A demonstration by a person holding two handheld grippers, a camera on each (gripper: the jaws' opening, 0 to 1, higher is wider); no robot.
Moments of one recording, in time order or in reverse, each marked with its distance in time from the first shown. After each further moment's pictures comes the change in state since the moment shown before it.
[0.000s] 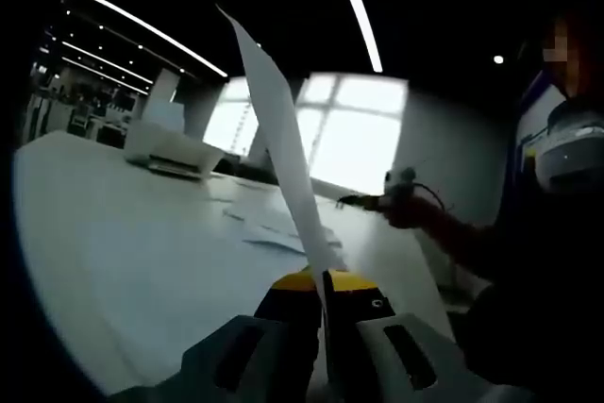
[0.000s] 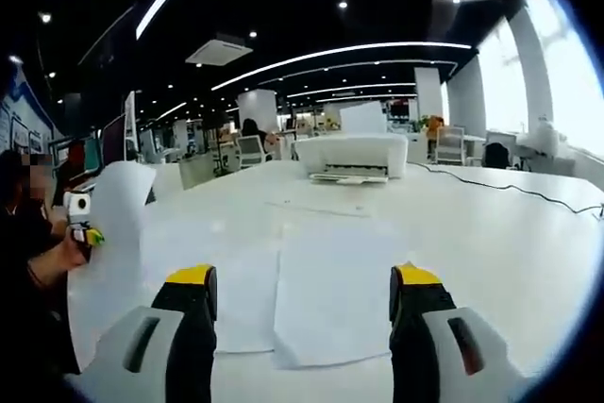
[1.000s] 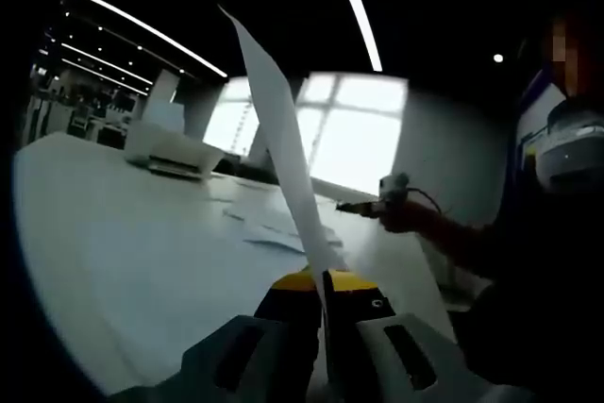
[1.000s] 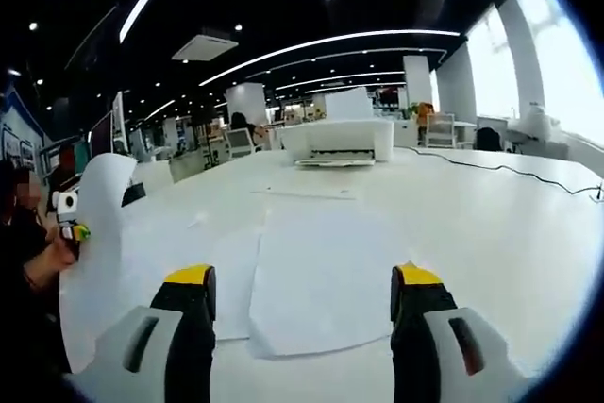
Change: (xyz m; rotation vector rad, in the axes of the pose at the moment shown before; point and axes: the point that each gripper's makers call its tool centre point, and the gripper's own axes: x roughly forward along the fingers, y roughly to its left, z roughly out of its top) left arm -0.001 0.002 0.000 0.006 0.002 0.001; right arm 0.006 -0.025 -0.025 0.045 0.040 -0.039
